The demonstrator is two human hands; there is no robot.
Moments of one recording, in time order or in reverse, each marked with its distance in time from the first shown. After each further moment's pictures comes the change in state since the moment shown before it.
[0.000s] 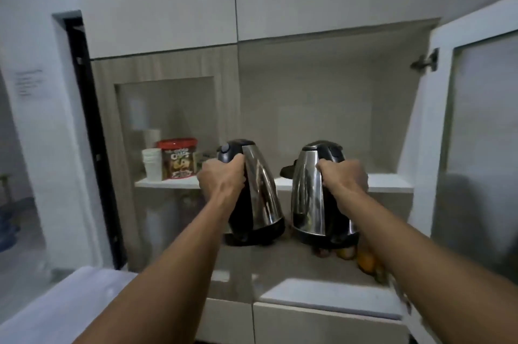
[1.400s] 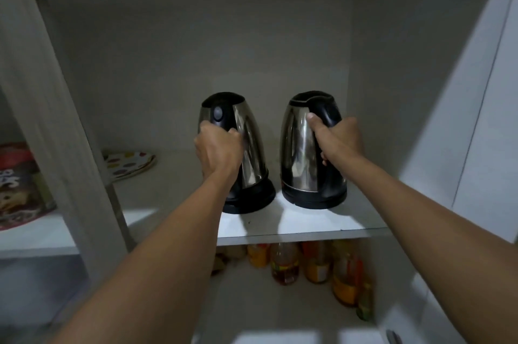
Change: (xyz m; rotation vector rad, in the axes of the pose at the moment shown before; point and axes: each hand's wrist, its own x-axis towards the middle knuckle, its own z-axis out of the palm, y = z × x) left_hand 0.221 -0.032 0.384 0.159 -0.048 0.132; right_hand 0.394 0.057 0.101 0.013 0.065 -0.155
